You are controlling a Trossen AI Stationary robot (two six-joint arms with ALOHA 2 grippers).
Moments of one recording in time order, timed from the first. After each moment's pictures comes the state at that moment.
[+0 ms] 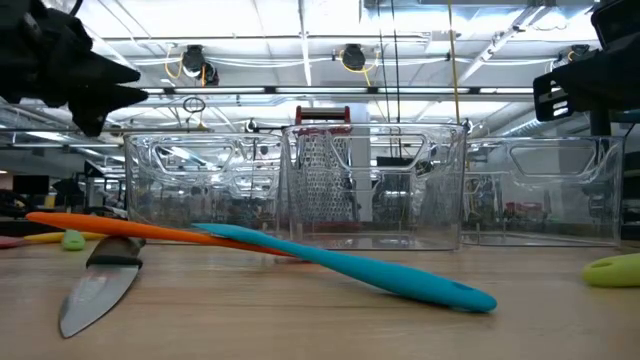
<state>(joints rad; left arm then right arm) -0.34 0.03 0.06 -0.05 -0.51 -0.34 0.35 0.09 0.03 -0.04 0.08 -0.01</state>
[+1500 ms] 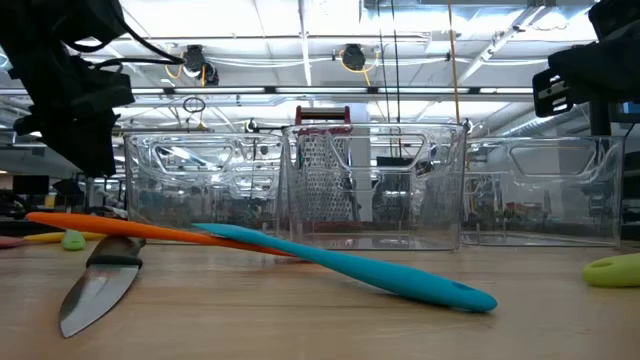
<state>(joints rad) -0.14 0.89 0.56 -0.97 -0.47 -1.15 0.35 0.09 0.03 0.07 0.08 0.03</state>
